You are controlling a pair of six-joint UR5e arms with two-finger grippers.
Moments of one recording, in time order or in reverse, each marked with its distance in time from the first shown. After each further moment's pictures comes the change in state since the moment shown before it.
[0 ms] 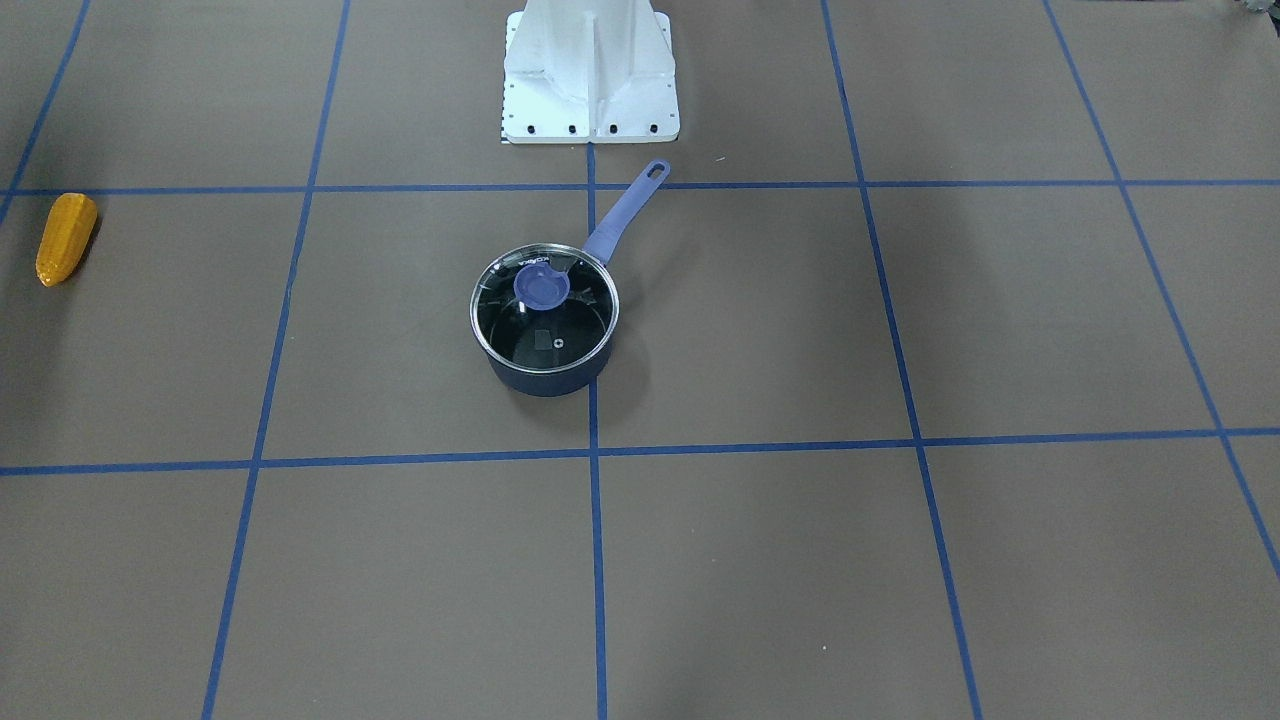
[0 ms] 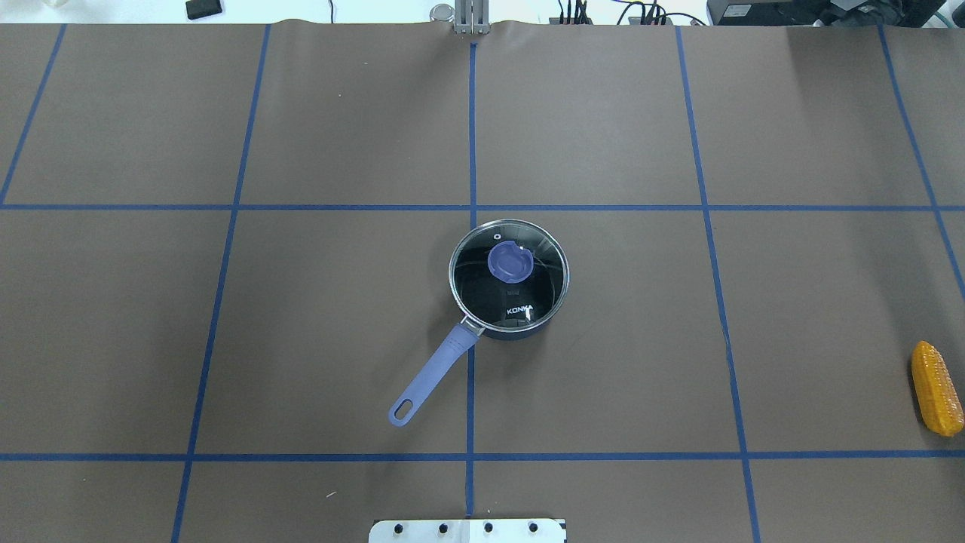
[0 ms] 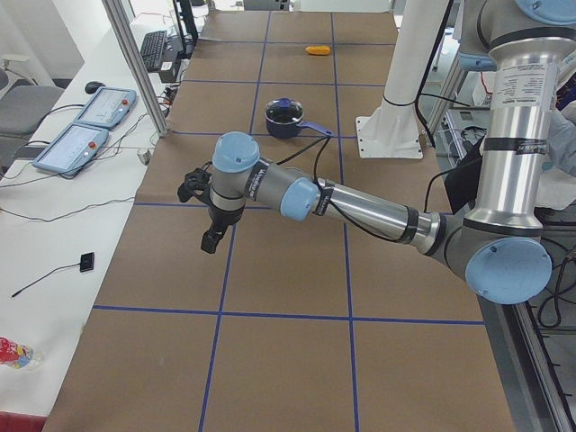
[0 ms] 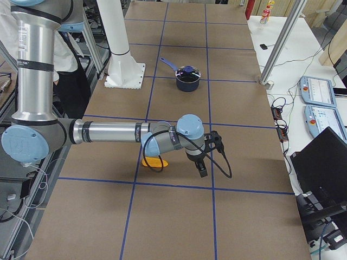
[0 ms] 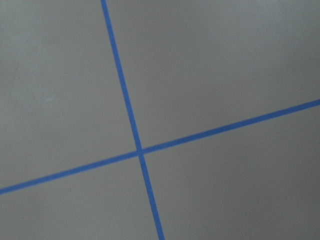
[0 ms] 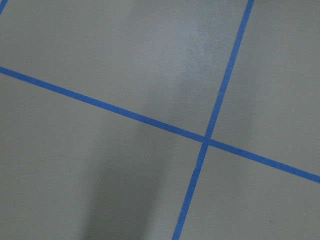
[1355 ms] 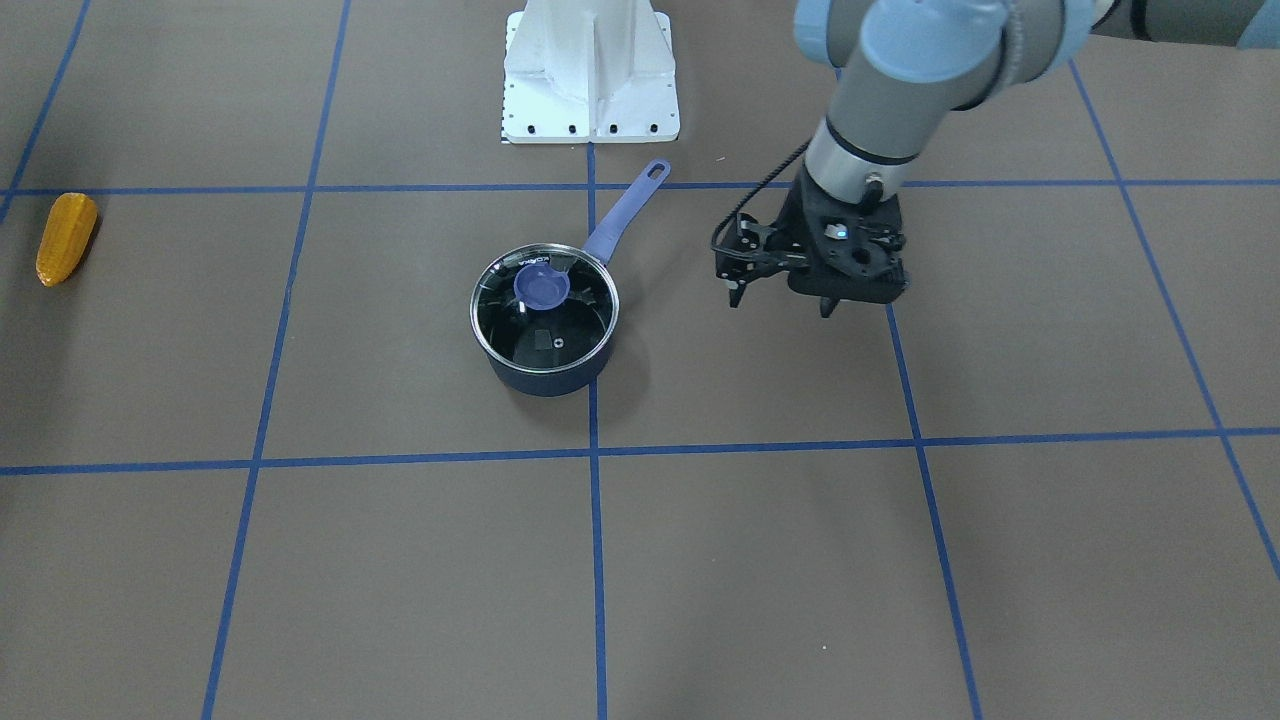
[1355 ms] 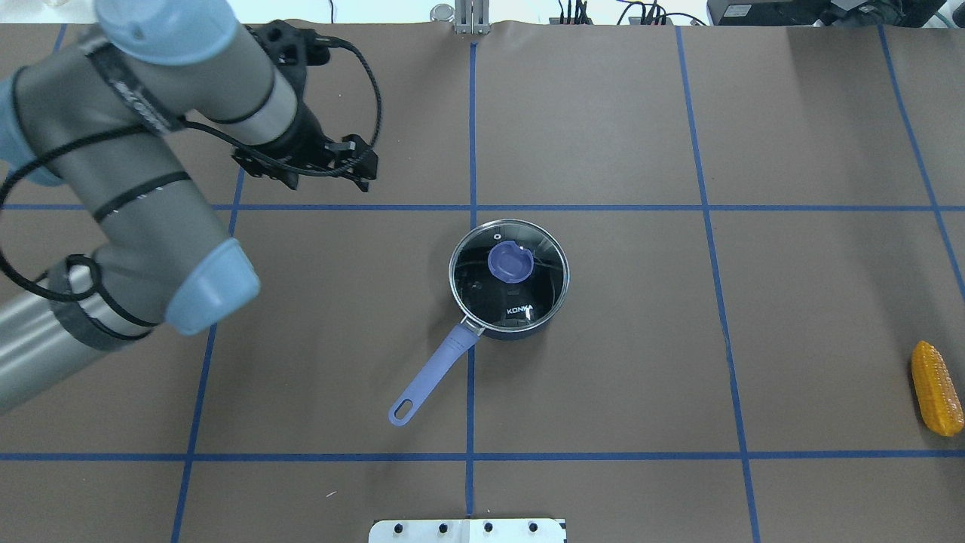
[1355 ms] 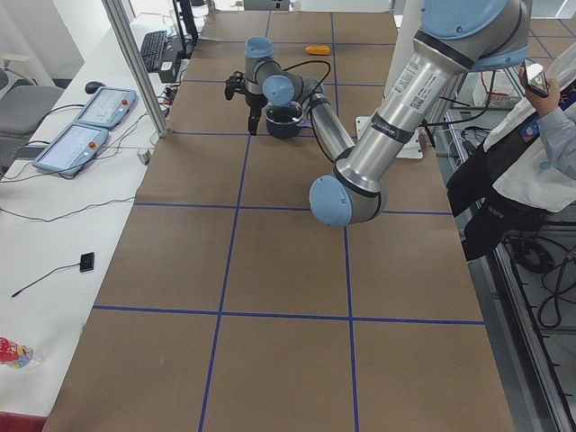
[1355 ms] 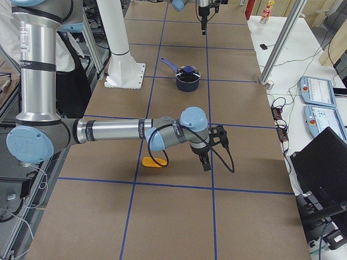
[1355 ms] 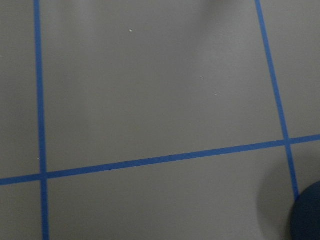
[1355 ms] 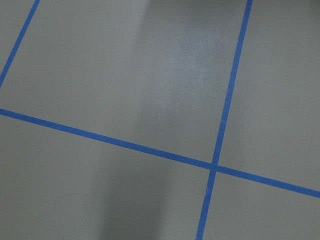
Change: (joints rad) left arm 0.755 -0.625 0.011 0.305 0.302 -1.001; right arm -0.008 0.017 0.013 0.003 -0.001 0.103
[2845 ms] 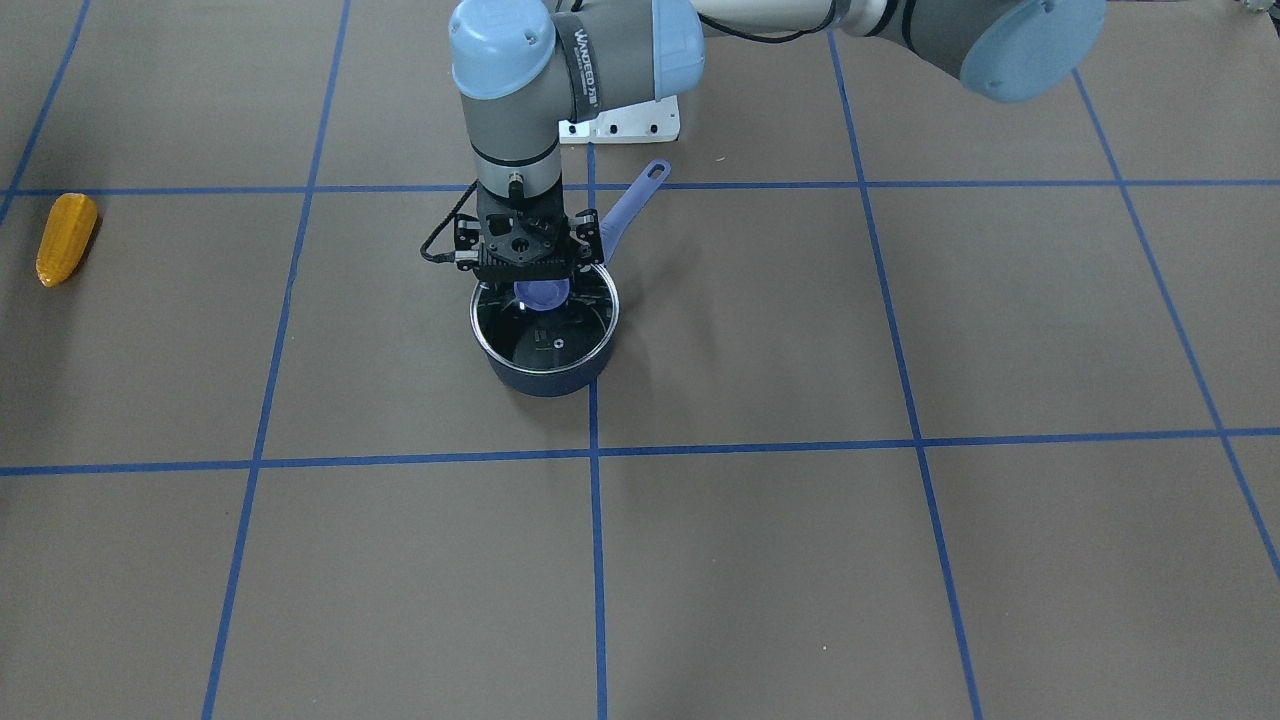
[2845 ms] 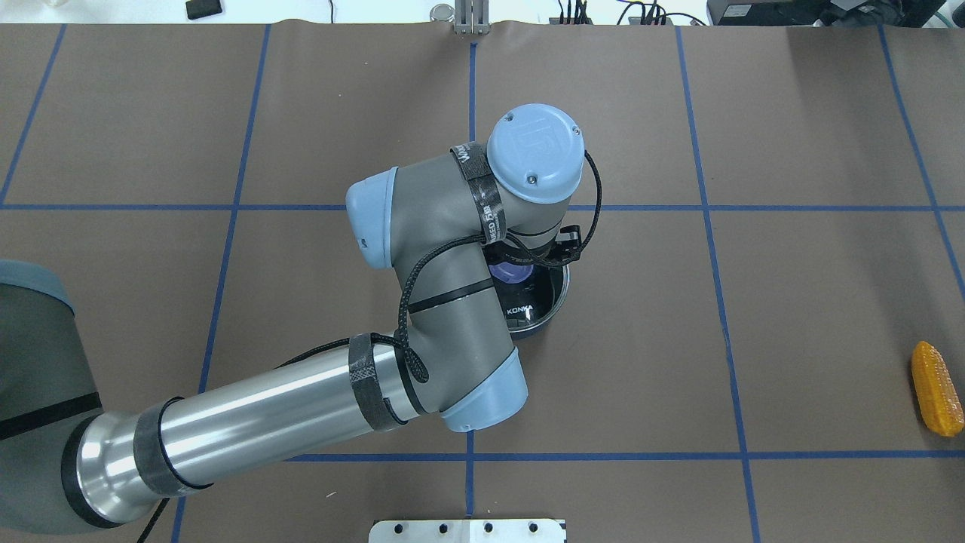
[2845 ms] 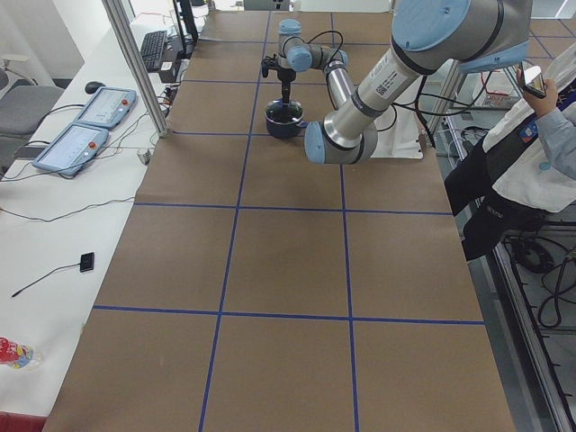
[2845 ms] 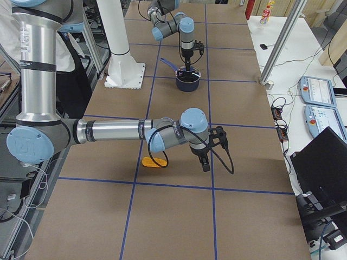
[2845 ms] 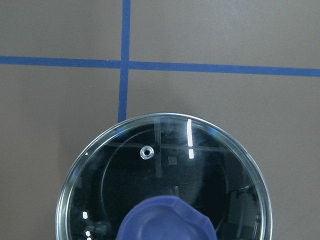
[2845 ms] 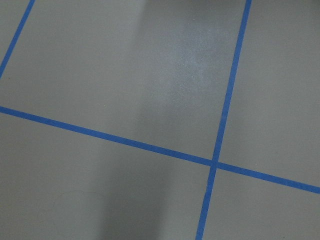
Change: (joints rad) left arm 0.270 -0.378 0.406 -0.004 0.192 -0.270; right arm -0.004 0.000 -0.004 0.000 0.000 0.001
